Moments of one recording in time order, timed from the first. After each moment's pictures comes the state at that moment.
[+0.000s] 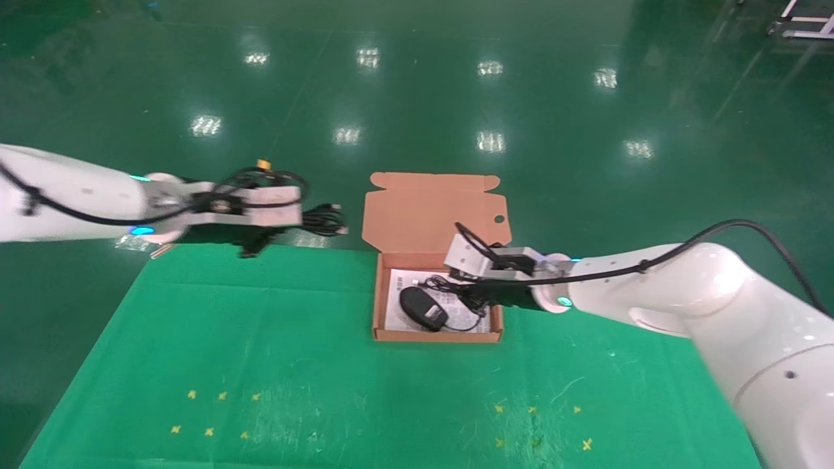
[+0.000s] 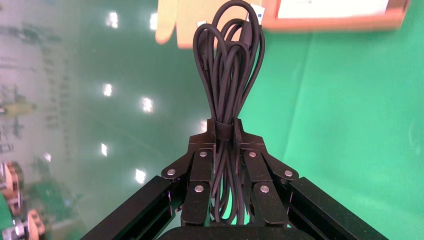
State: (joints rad) left arm -1.64 1.09 0.80 -0.95 2.11 1.00 -0.24; right arm 1.55 -1.29 -0.81 0.43 -1.63 -0.74 -0.06
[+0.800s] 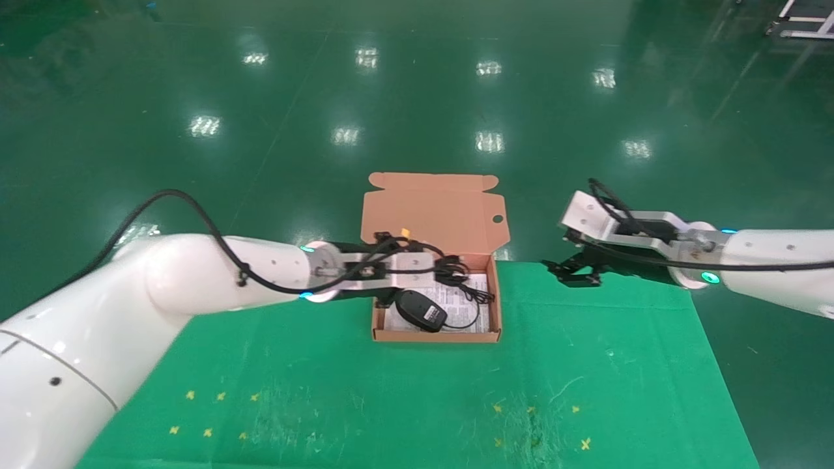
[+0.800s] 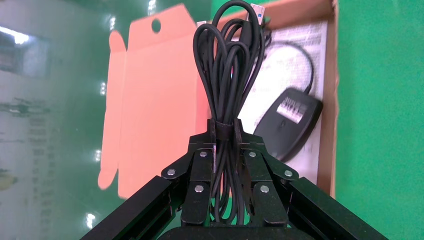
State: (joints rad) left arm -1.55 1.37 0.93 -0.69 1.90 0.71 -0.01; right arm 1.53 -0.93 -0.81 0.85 -1.72 -0.78 0.19
